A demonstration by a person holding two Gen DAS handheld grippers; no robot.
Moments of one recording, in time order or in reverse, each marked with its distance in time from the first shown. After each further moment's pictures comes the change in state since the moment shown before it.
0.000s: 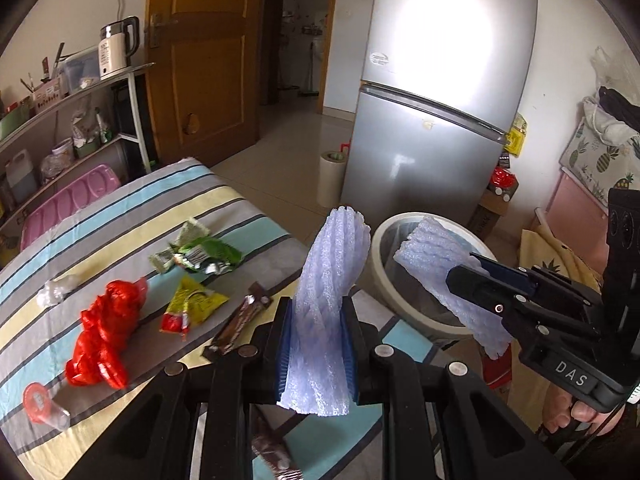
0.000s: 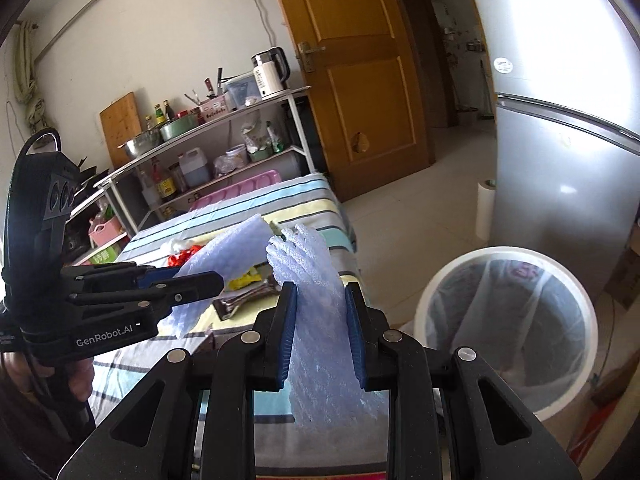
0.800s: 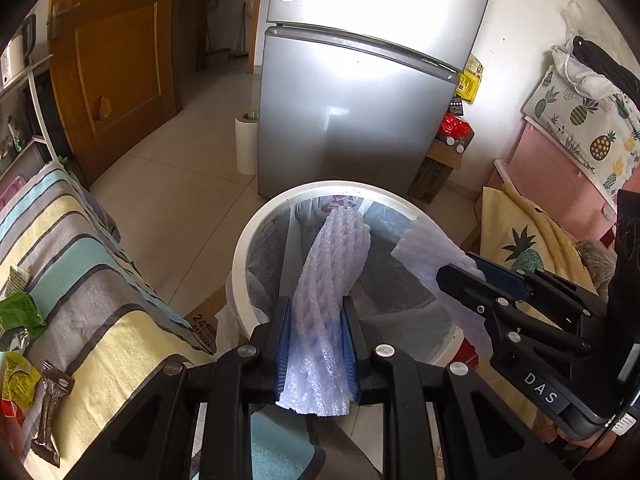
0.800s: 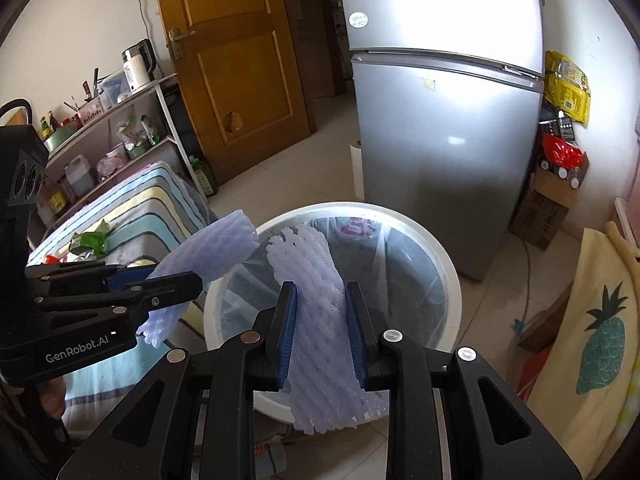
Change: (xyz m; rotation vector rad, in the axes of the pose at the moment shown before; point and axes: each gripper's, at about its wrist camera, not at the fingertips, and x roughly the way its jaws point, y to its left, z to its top) left arm 0.141 -0.117 0.033 0.116 0.165 -0.166; right arm 0.006 -0.118 -0.014 0.144 0.111 -0.362
